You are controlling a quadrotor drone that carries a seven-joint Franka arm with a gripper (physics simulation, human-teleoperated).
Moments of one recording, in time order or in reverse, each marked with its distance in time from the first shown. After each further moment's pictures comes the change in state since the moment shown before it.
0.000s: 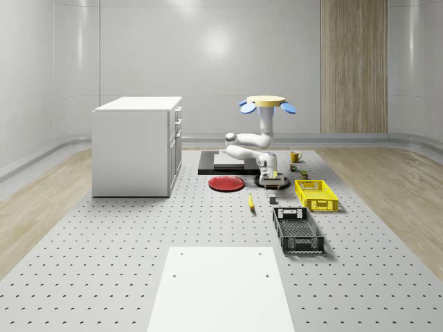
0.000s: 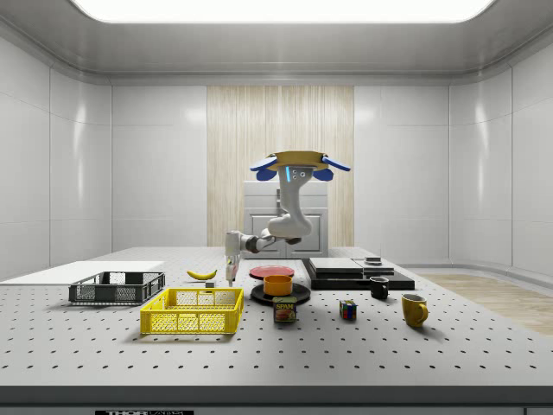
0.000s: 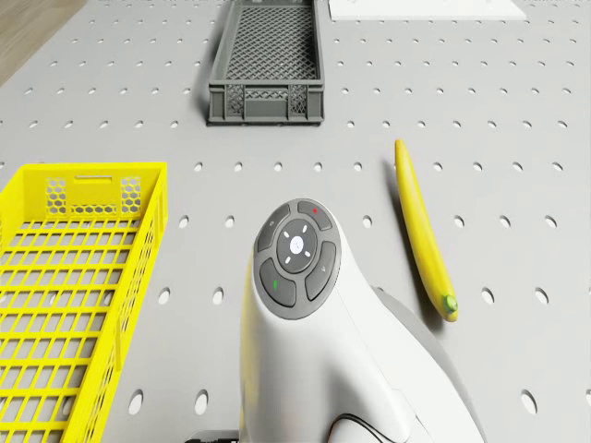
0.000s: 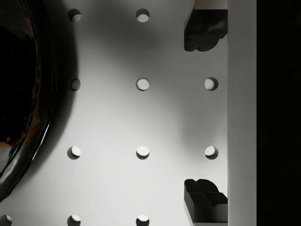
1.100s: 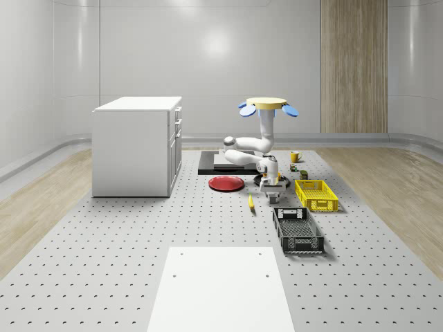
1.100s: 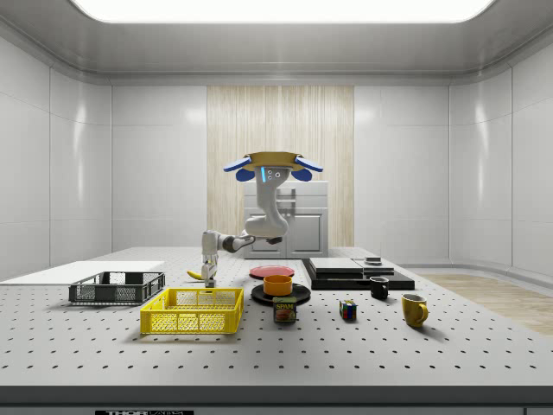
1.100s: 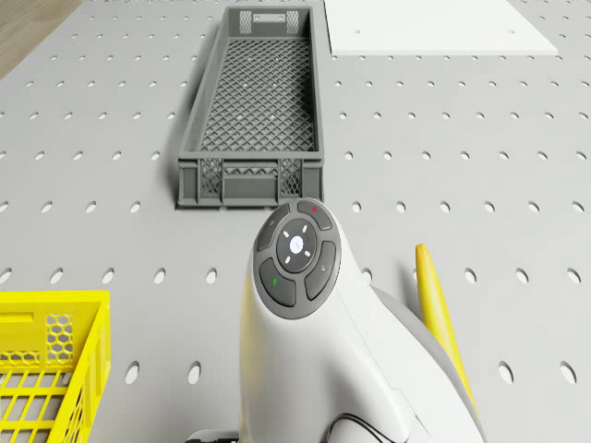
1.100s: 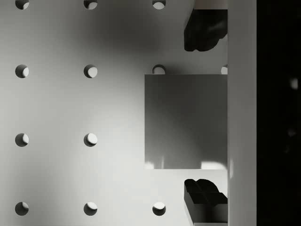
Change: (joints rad) arm 0.001 0.003 0.000 0.000 -0.001 -0.003 -0.001
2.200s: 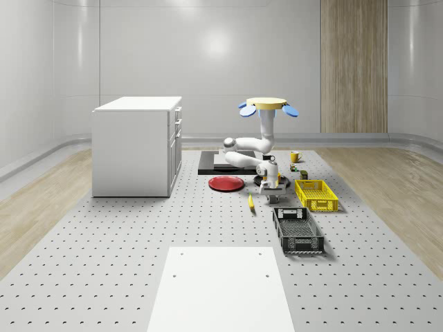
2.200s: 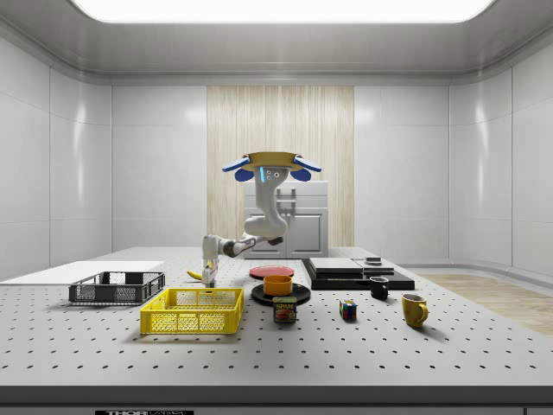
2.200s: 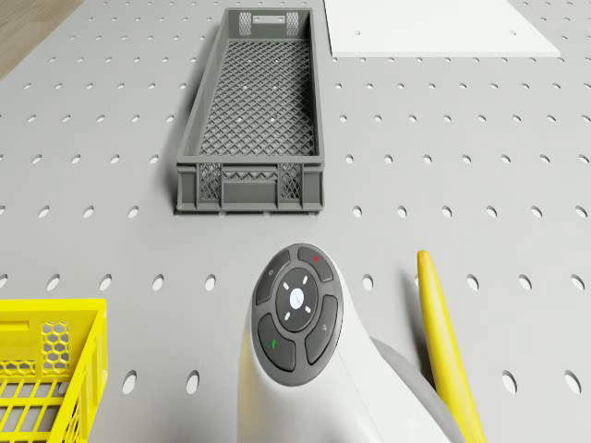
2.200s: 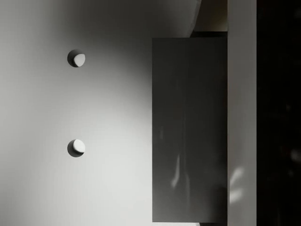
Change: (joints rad) arm 0.016 0.005 -0.097 0.003 -0.094 0.028 -0.006
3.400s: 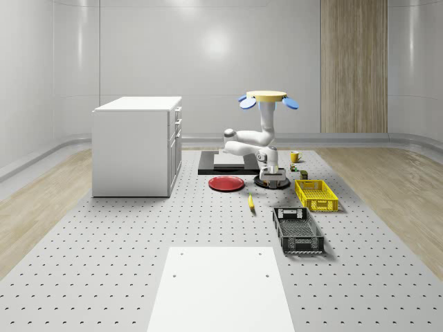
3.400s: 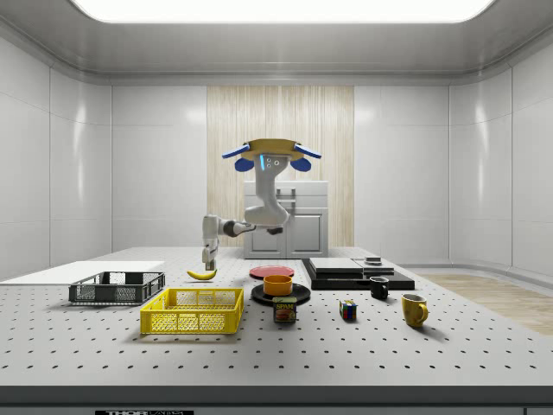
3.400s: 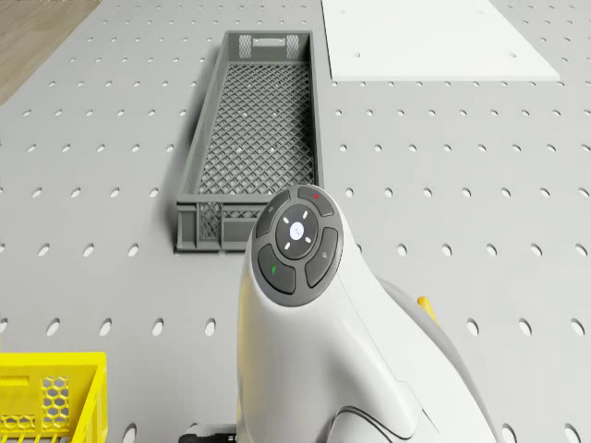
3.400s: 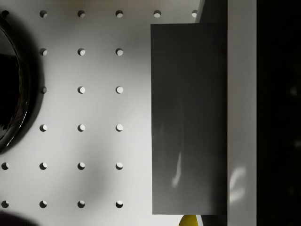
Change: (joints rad) arm 0.036 0.007 0.170 -0.058 0.157 -0.078 0.000
